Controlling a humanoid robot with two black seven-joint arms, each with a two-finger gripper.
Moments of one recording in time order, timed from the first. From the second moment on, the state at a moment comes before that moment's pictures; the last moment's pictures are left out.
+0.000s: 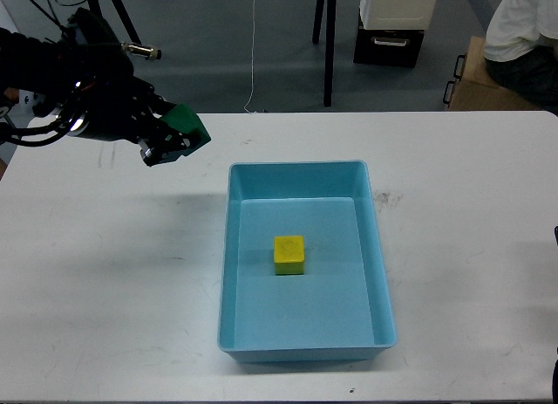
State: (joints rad) left arm -1.40 0.55 -0.16 -1.29 2.06 -0.49 -0.49; right arm -0.23 -0.16 1.62 1.47 -1.18 -0.09 0.41
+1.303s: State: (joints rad) left arm -1.32 0.22 0.04 -1.20 2.18 -0.49 -0.49; right arm -0.23 -0.16 1.63 1.46 -1.18 -0.09 0.41
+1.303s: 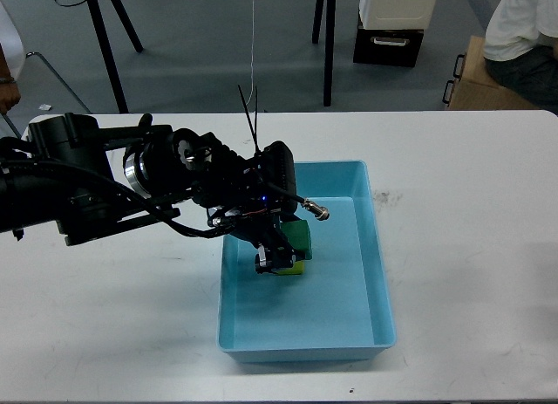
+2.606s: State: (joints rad) left arm -0.92 0.20 -0.96 -1.13 1.69 -0.49 -0.49; right arm 0.00 -0.16 1.50 1.51 -0.77 -0.07 0.39
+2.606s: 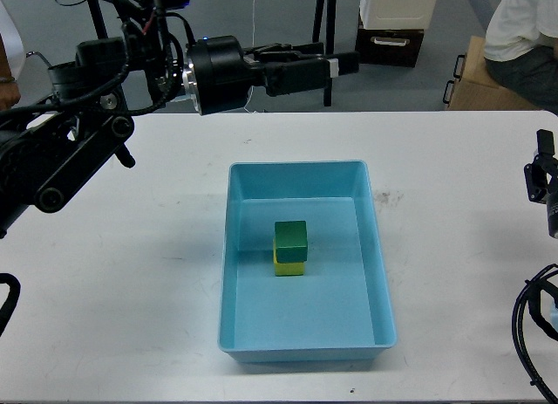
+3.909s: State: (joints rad) left arm 0.10 0.07 -1.31 -1.61 -0.16 -0.24 -0.13; right arm -0.19 0.00 1.55 1.55 0.20 0.31 0.12
